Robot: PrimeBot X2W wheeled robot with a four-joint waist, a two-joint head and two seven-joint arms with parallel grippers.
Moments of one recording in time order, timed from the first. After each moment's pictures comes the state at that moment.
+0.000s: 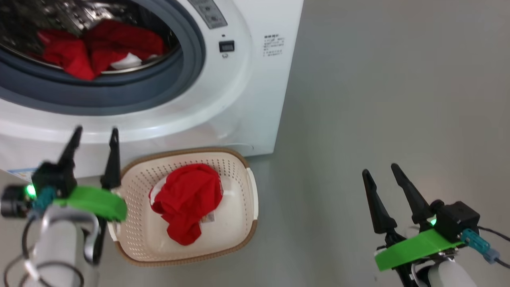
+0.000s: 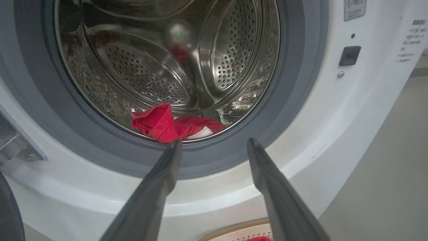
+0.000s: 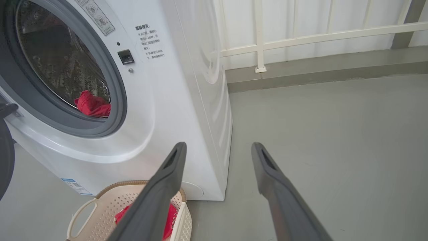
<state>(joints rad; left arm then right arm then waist) -0.47 0.12 0.07 0.52 -0.09 -0.12 -0.26 -0.09 -0.05 0.08 0.20 0.35 0.13 -0.26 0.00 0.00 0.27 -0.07</state>
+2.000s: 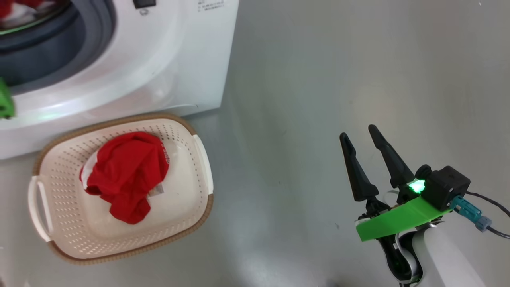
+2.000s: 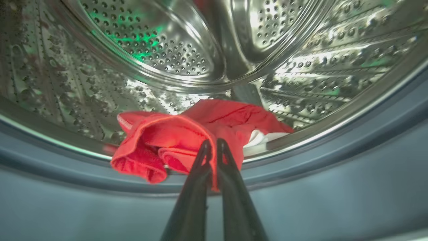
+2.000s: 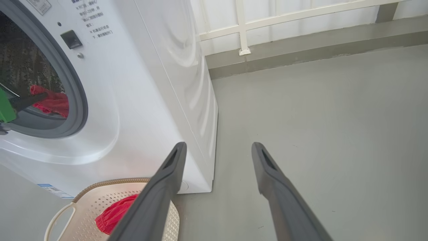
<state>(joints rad) -1.20 0.35 0.01 1.27 -0.05 -0.05 -0.25 -0.26 -0.05 0.18 0.18 0.44 0.13 -0.26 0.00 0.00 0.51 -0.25</state>
